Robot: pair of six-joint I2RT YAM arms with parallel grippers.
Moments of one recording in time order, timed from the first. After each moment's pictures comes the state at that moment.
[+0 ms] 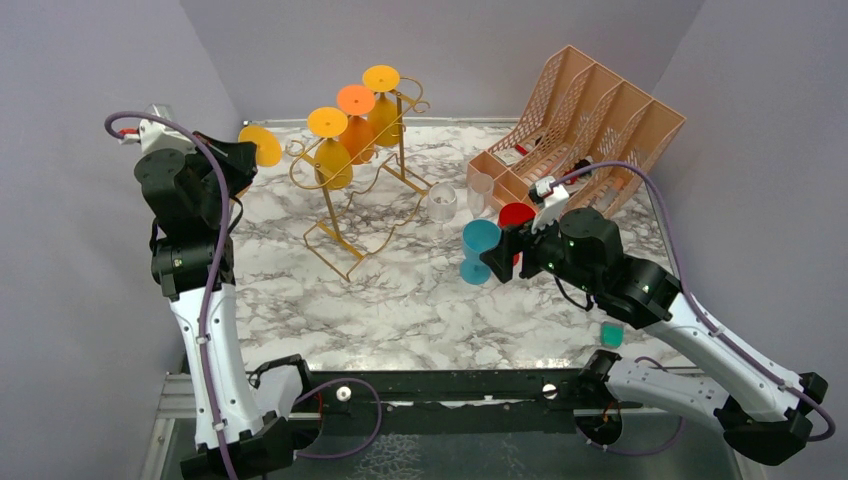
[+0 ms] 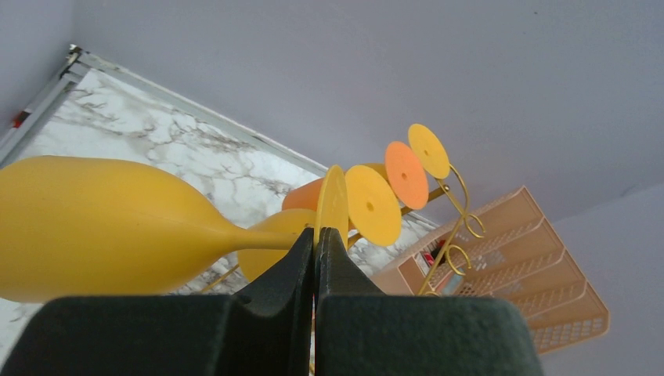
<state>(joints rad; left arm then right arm) 0.27 0.97 1.34 -0.43 0.26 -0.62 0.85 0.88 1.04 -0.58 0.13 0.31</state>
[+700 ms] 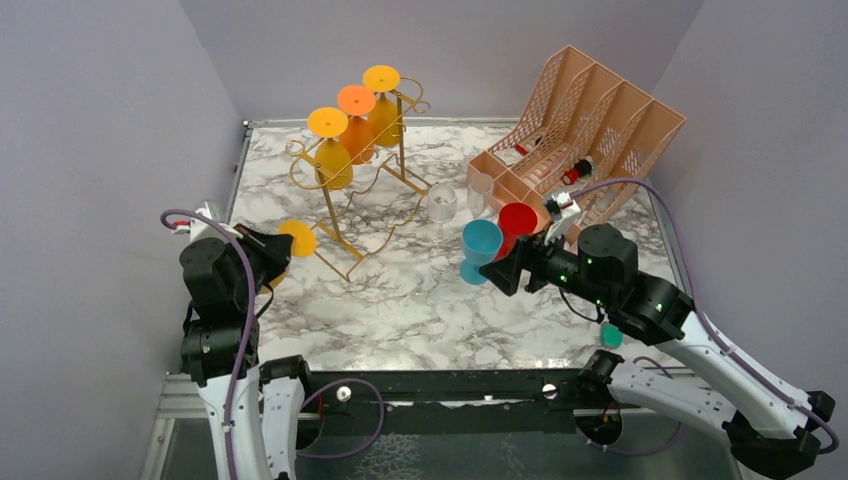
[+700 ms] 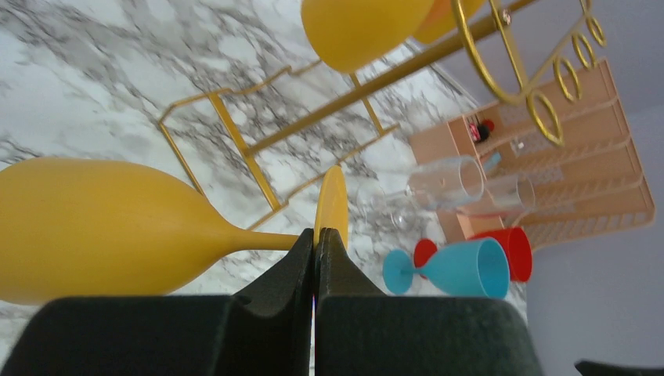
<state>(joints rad) 0.20 0.51 0.92 -0.75 0.28 -0.63 0.85 0.74 0.92 -0.52 0.00 0.52</state>
